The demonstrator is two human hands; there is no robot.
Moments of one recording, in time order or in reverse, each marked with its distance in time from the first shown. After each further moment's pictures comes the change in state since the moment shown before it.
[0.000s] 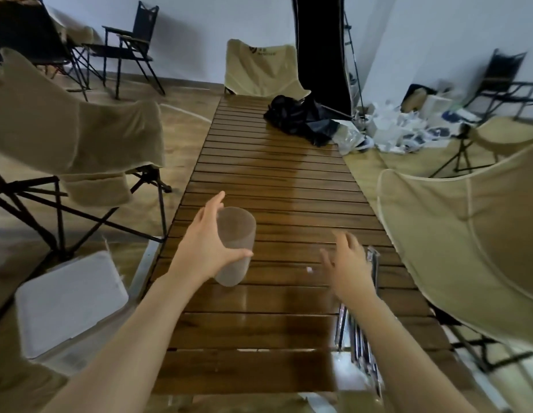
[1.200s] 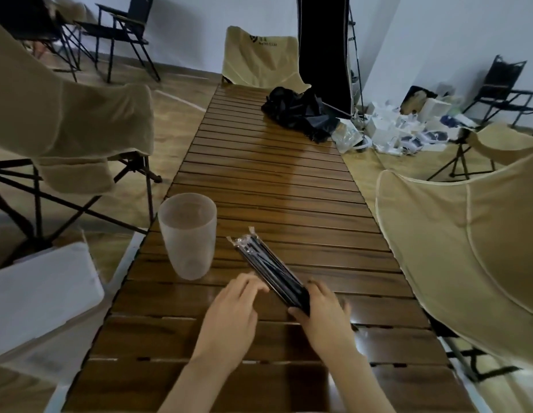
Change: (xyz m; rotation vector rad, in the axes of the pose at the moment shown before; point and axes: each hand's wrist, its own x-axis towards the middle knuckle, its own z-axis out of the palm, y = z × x) left_hand -0.077 -0.006 0.105 0.161 -0.046 0.163; right_hand -0.047 0.019 0.052 -0.169 -0.219 -0.021
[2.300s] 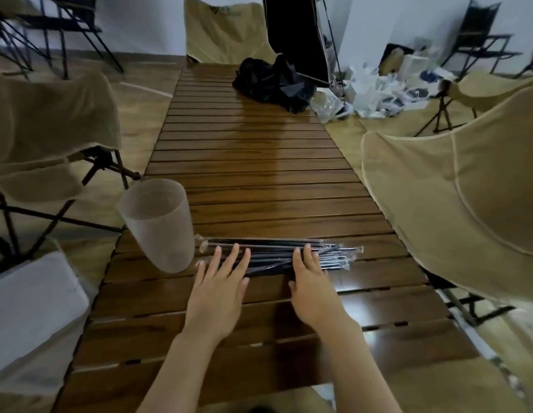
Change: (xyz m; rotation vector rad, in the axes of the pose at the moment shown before) left_hand 0.025 -0.039 0.027 0.366 -0.297 0.008; right_hand -0.001 -0.012 0.000 0.119 -0.143 0.043
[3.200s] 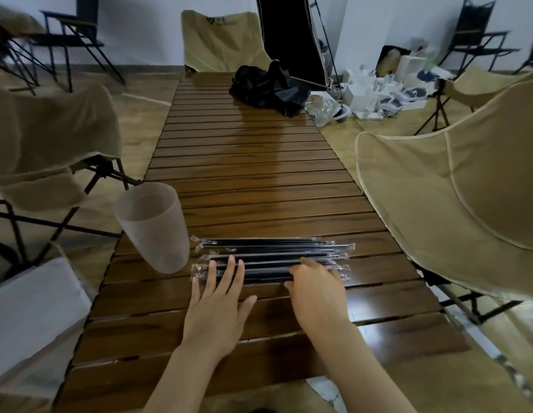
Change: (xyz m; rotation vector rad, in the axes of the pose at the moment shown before) left_hand -0.025 0.023 -0.009 0.045 -0.122 -0.075; right_hand -0.026 -0.004 -0.027 -0.166 0.167 -0.070
